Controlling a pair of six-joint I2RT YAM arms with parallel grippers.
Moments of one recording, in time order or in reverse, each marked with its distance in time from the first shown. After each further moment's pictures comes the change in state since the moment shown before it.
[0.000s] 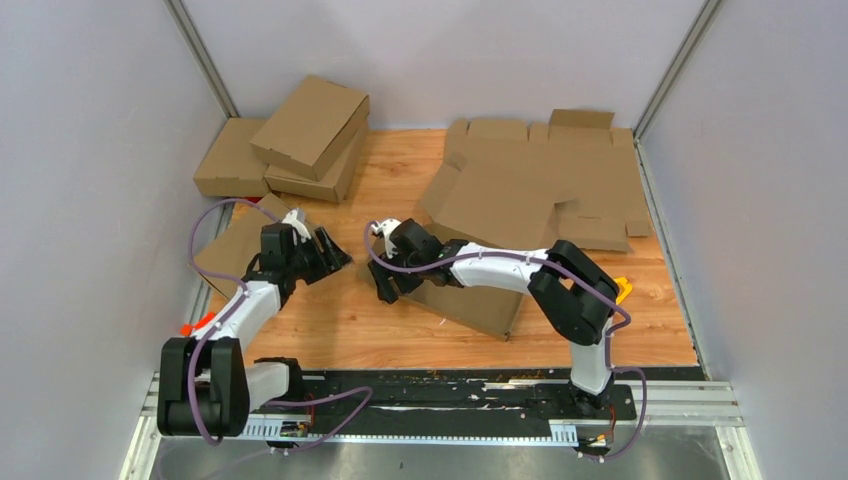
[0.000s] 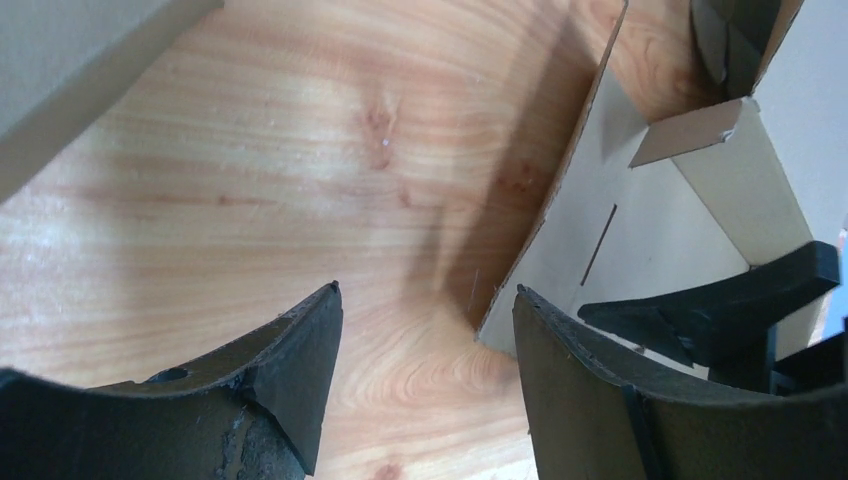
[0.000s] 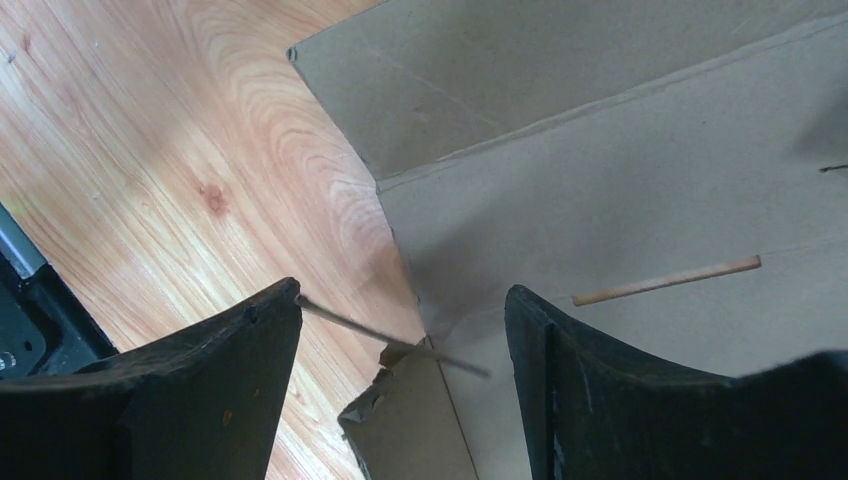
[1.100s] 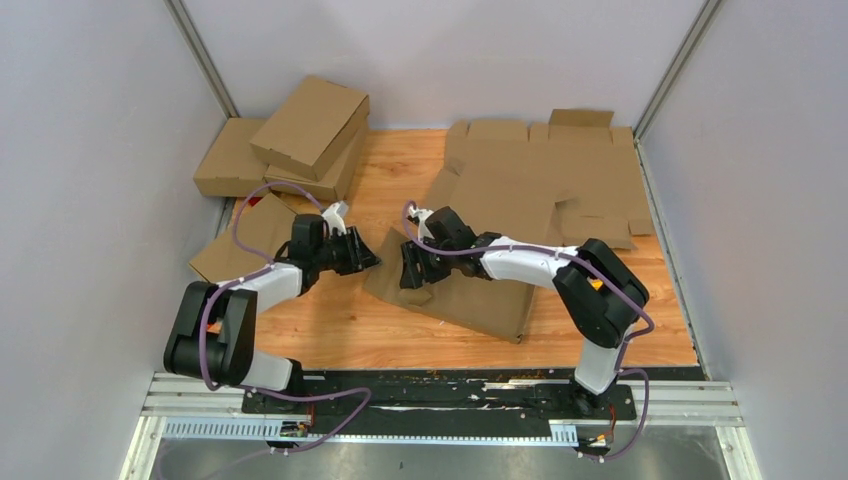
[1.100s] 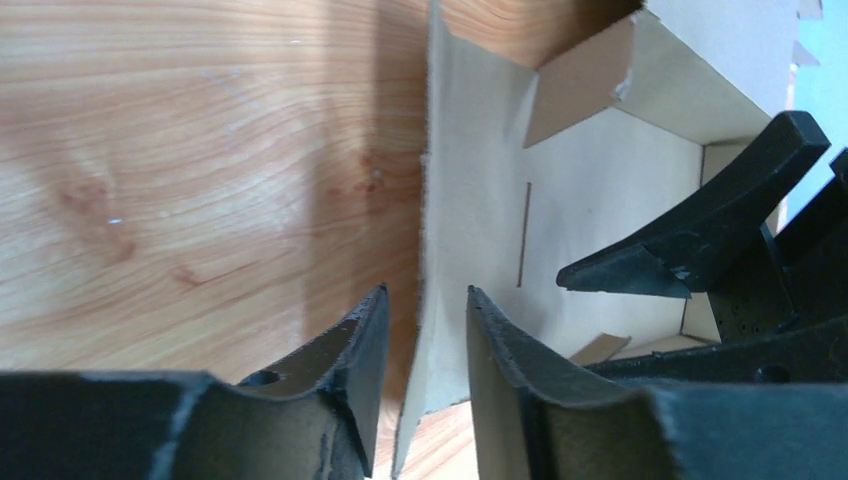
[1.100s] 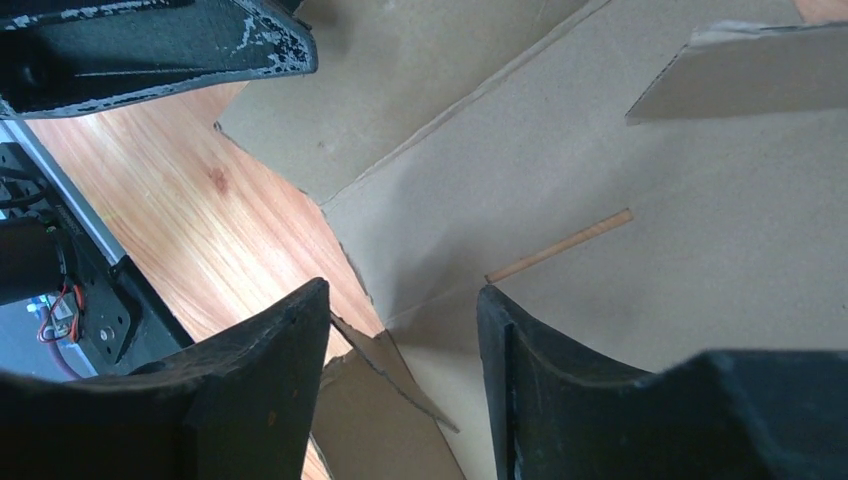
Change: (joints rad) left arm -0.177 0.267 0.060 0.257 0.173 0.049; right arm -0.174 -0.110 -0.164 0.068 -0.180 0.156
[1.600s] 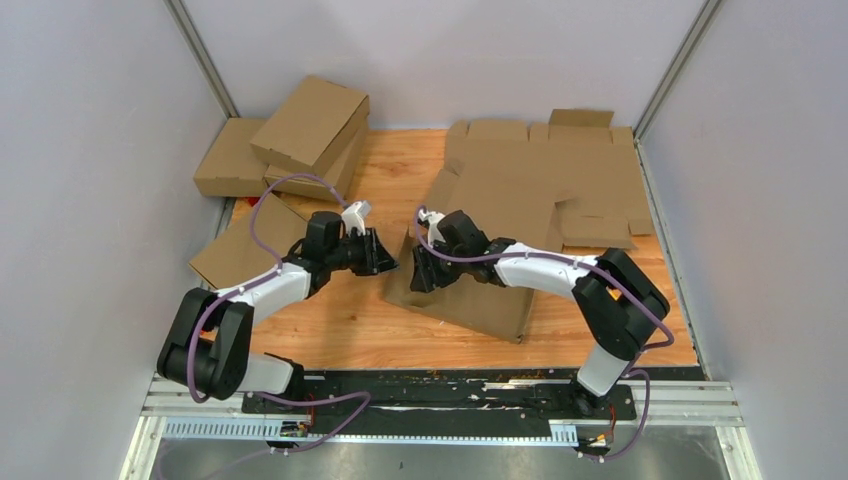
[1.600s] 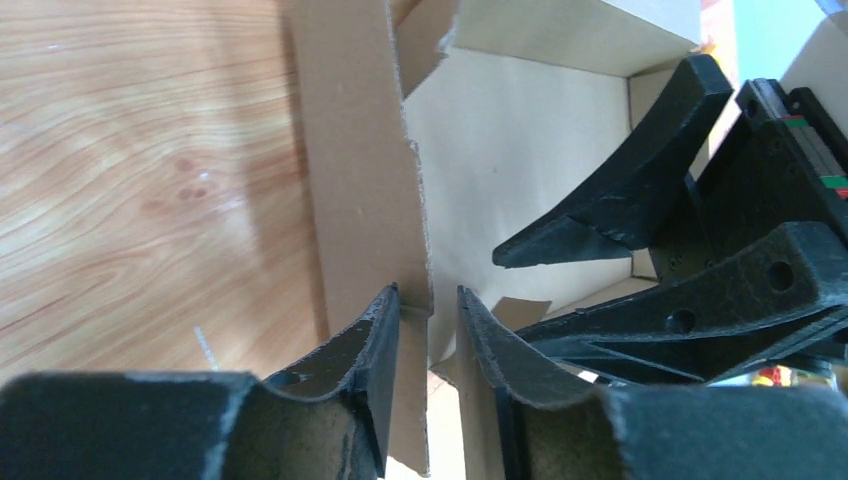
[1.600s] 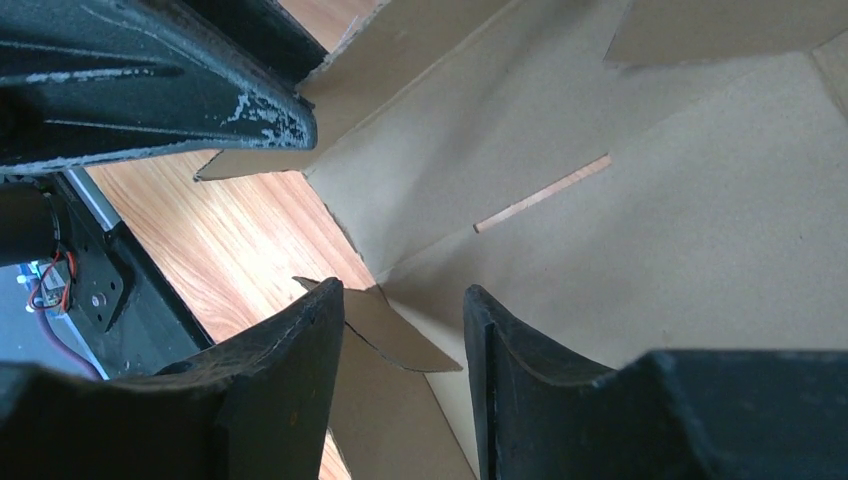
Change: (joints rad) left arm -0.137 -0.055 0.035 -0.034 0.042 -0.004; right arm -0.012 -0.105 -0.096 0.013 -0.008 -0.034
